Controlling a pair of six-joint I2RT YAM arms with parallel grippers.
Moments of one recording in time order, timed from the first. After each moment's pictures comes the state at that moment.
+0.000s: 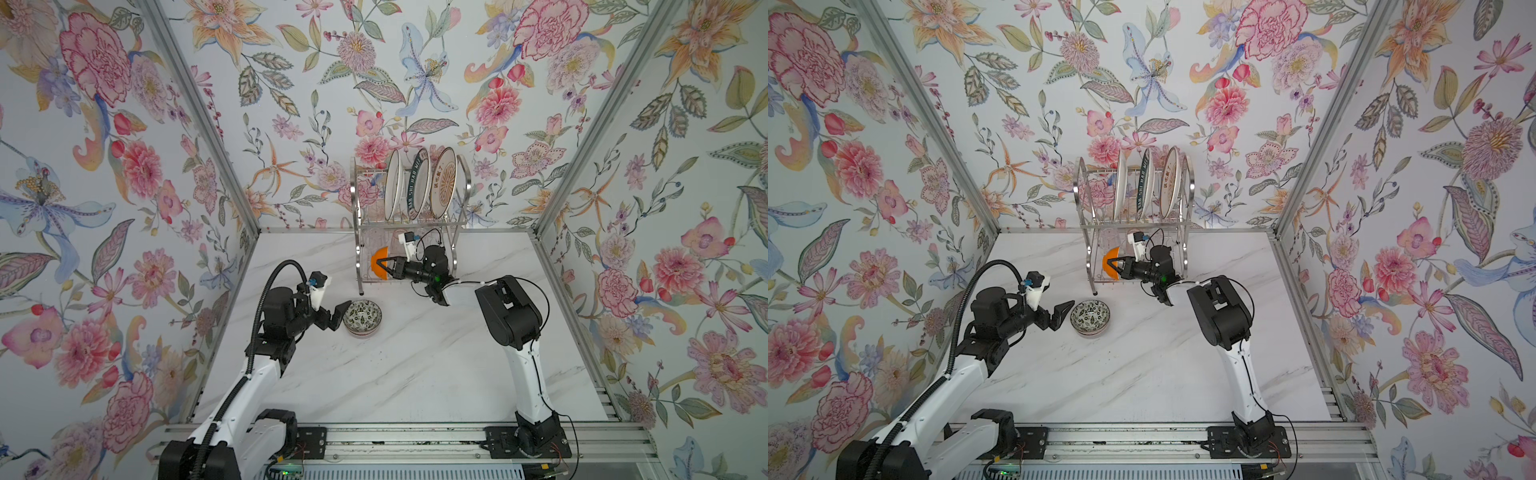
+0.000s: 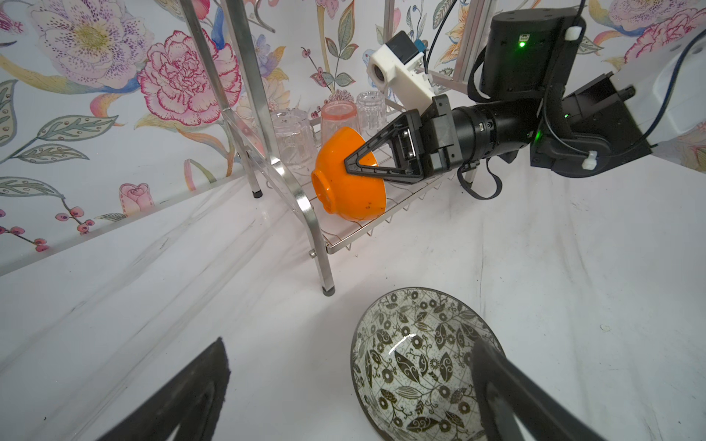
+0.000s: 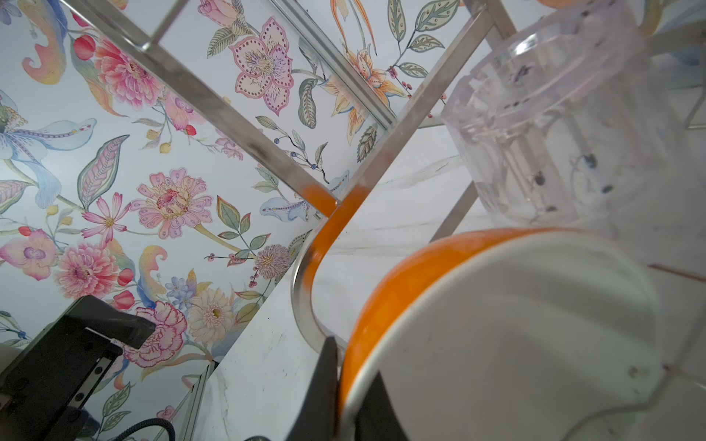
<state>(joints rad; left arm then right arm) -0.13 0.99 0.54 0.07 0.48 0.21 0.52 2.28 1.42 0.81 -0.71 0.75</state>
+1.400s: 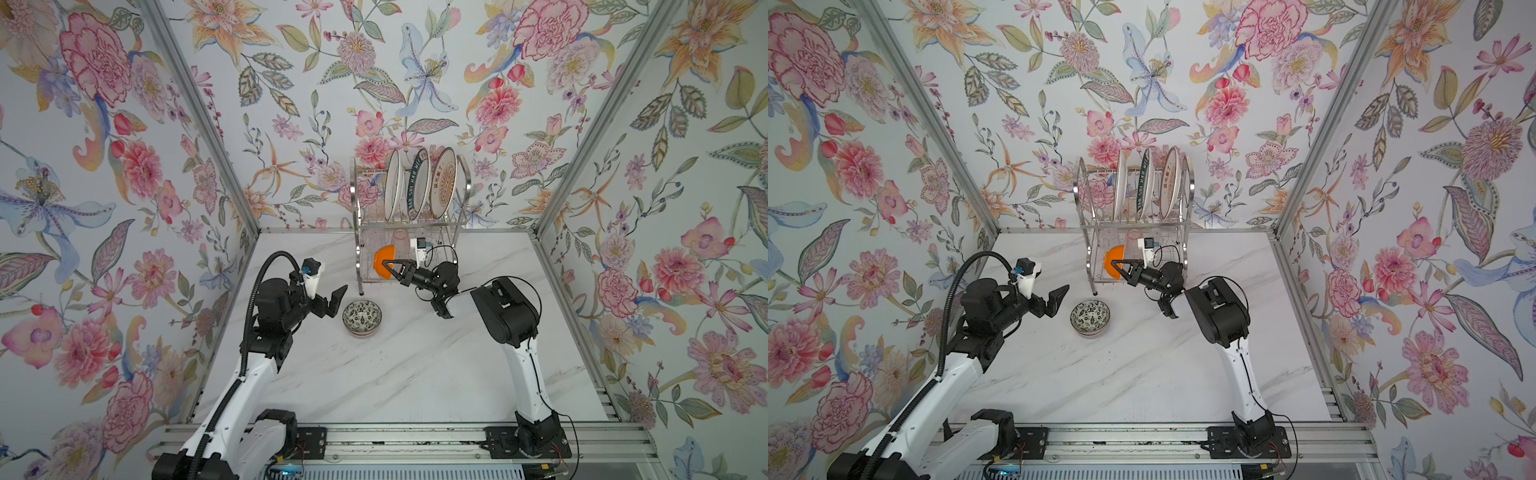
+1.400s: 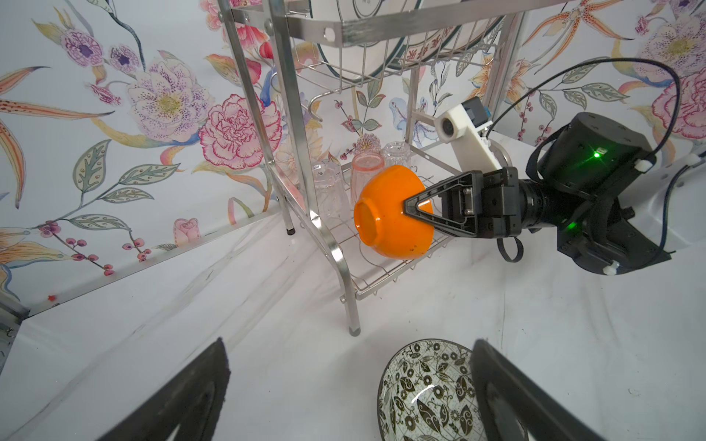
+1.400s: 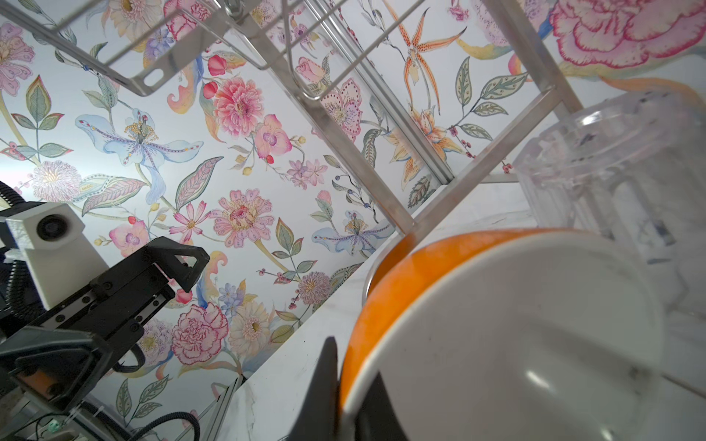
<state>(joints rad) -0.13 0.96 0.66 0.05 0.39 0.16 0.51 2.30 1.23 1.36 -0.72 0.89</state>
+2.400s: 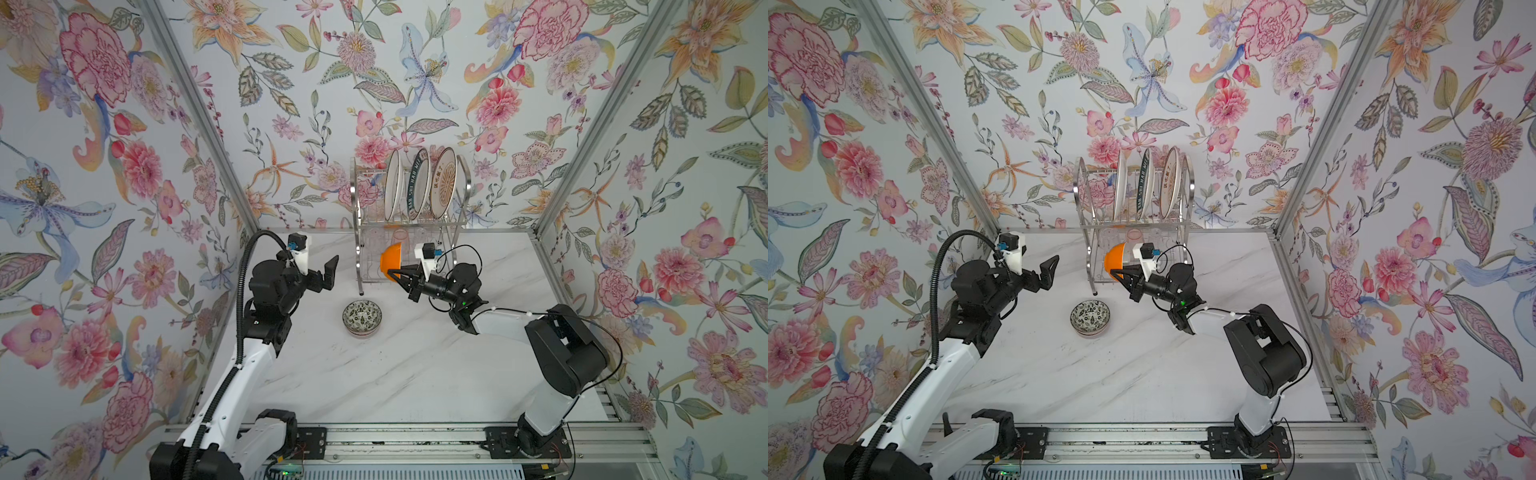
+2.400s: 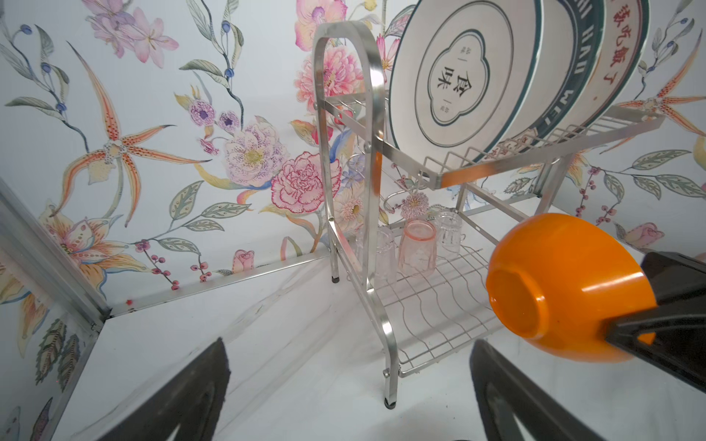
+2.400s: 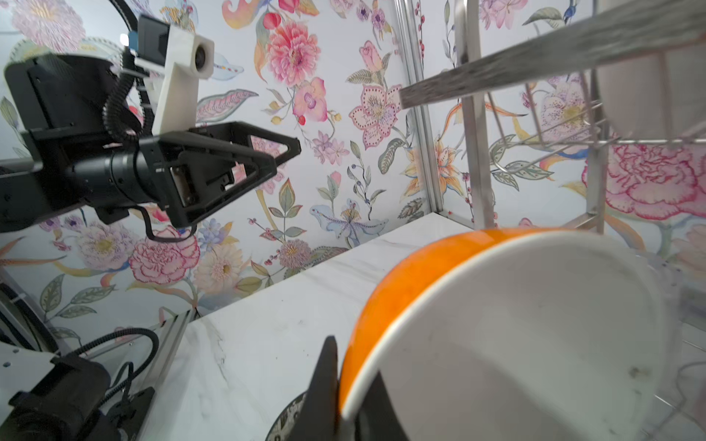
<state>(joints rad) -0.14 1.04 0.84 0.08 0.22 0.04 0.60 1.72 0.92 0.91 -0.66 0.29</state>
